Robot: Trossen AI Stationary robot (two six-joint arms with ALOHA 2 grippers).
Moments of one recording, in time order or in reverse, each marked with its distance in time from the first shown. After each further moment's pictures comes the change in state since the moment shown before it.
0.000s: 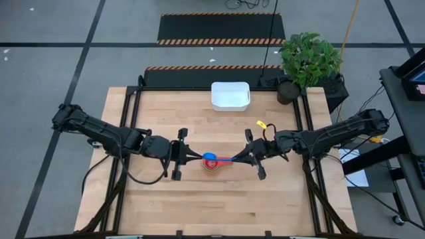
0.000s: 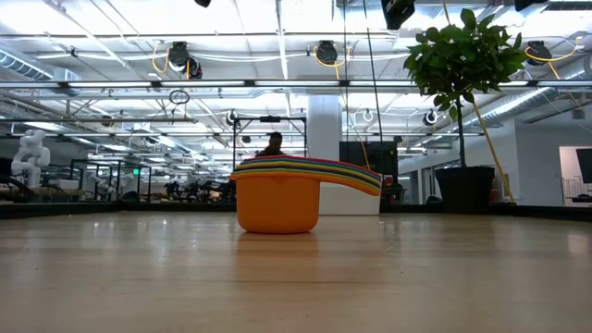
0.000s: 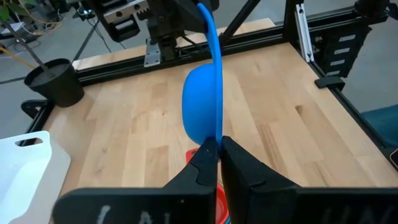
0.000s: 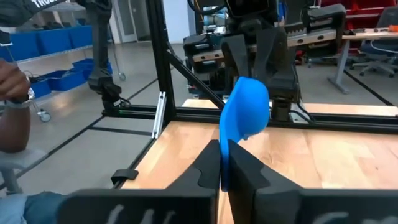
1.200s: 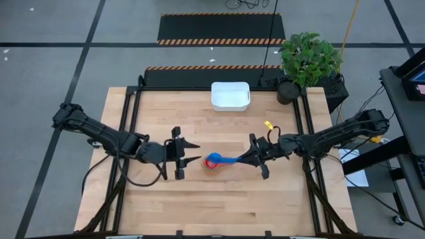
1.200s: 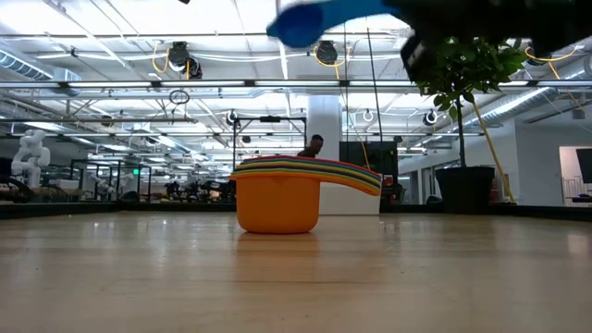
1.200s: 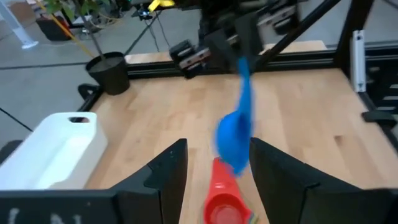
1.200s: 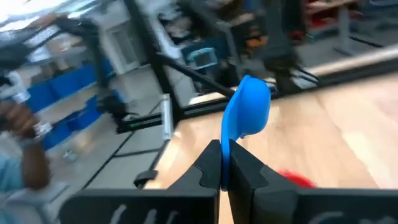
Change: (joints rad) left arm -0.077 0.000 0.000 0.022 -0.279 -0.151; right arm -0.001 -0.004 -0.242 0.274 0.015 0.252
